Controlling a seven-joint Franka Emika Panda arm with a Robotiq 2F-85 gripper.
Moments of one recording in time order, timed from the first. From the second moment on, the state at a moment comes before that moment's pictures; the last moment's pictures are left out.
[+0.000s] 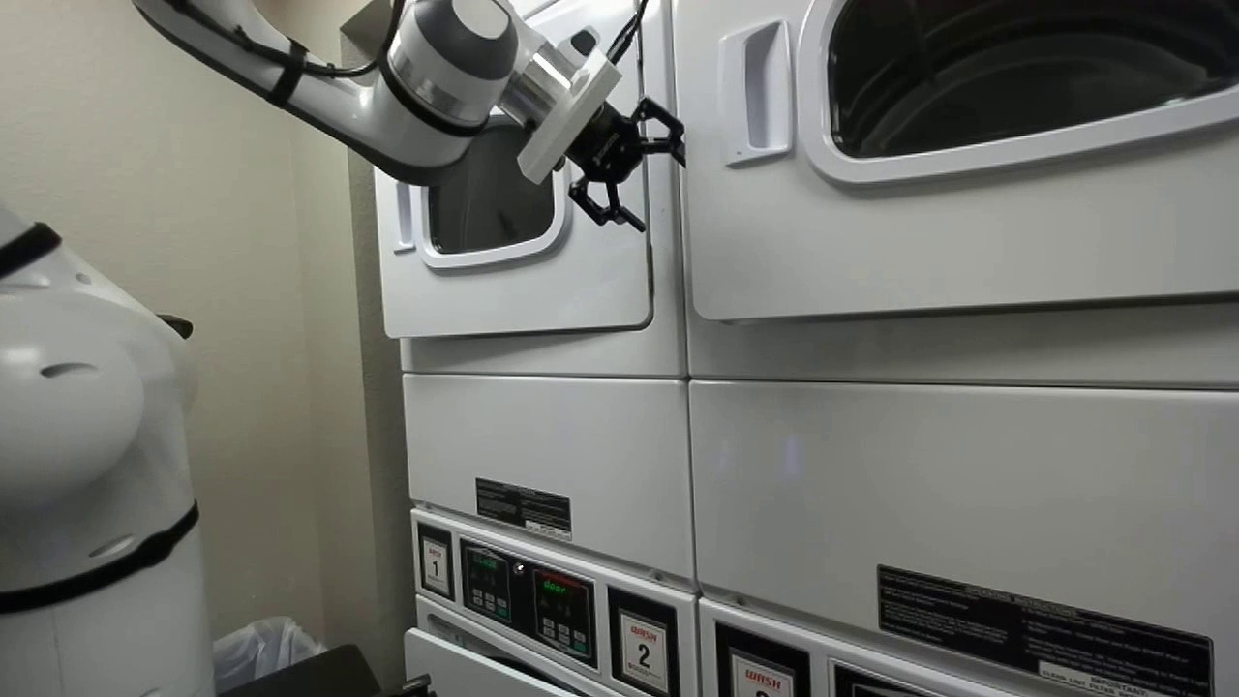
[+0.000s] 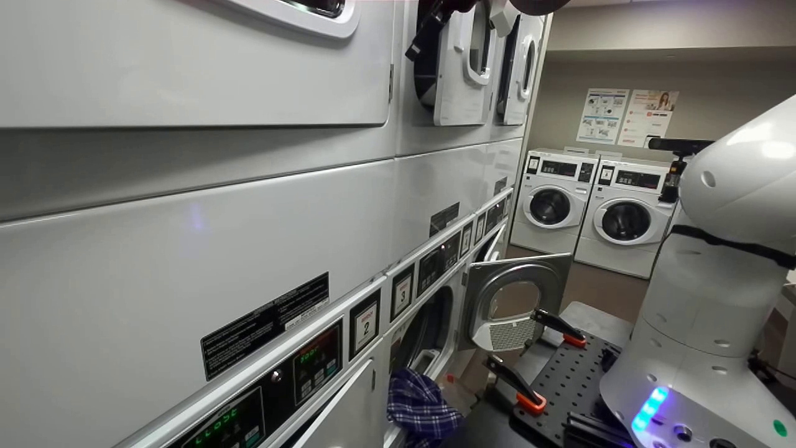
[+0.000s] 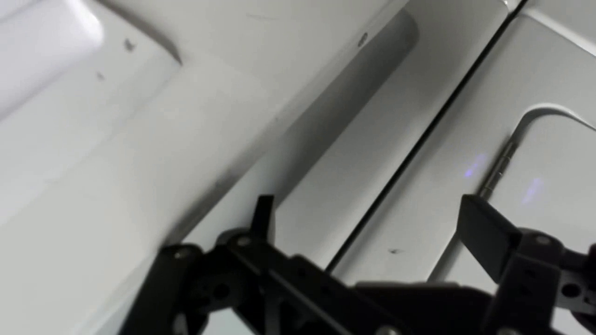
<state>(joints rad) -0.09 -0.70 0.08 -2.56 -0.44 2.79 -0.29</state>
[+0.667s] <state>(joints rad) -0.26 -0.78 0.20 -2.59 -0.68 2.79 -0.12</state>
